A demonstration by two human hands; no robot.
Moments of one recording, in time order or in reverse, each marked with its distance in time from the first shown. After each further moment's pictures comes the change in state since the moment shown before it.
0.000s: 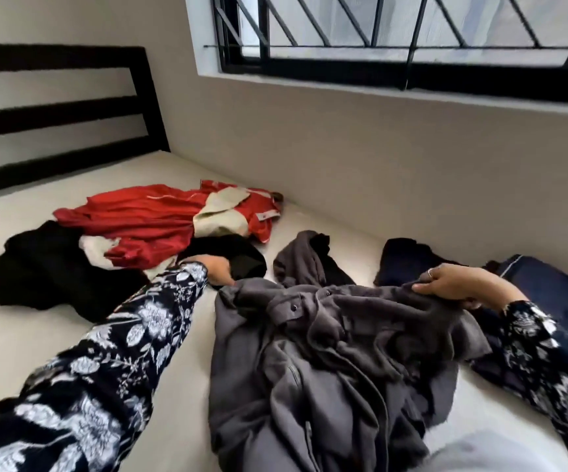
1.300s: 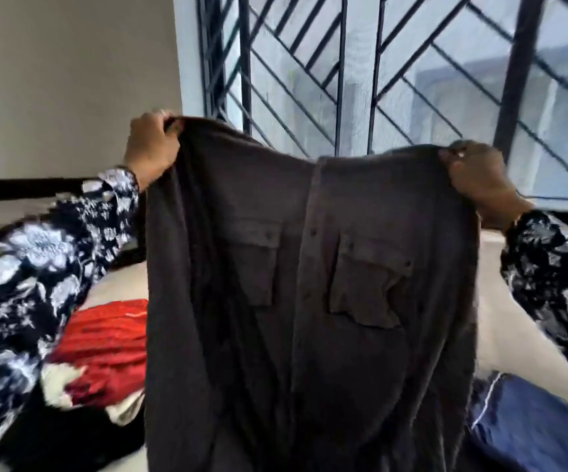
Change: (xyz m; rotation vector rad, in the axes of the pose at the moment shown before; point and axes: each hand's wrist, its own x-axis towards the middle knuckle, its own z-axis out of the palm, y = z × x) left_hand -0.132 -0.013 -0.315 -0.535 1.534 0.205; right_hand -0.057 -0.028 -0.271 0.496 1.243 -0.185
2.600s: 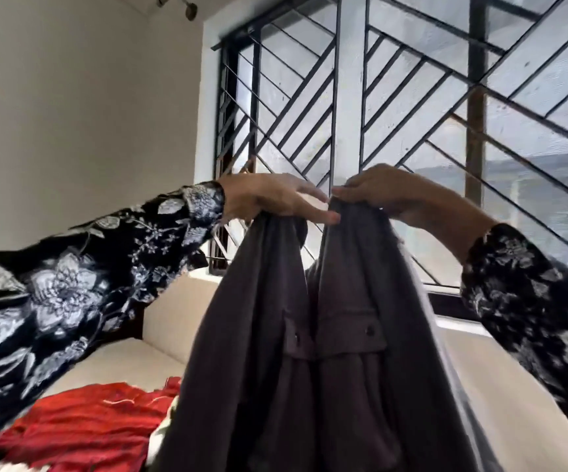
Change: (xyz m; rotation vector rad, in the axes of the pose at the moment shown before) left_hand -0.004 0.194 -0.080 -0.244 -0.829 0.091; right_hand -0.001 -0.187 -0.077 0.172 -0.418 -0.323
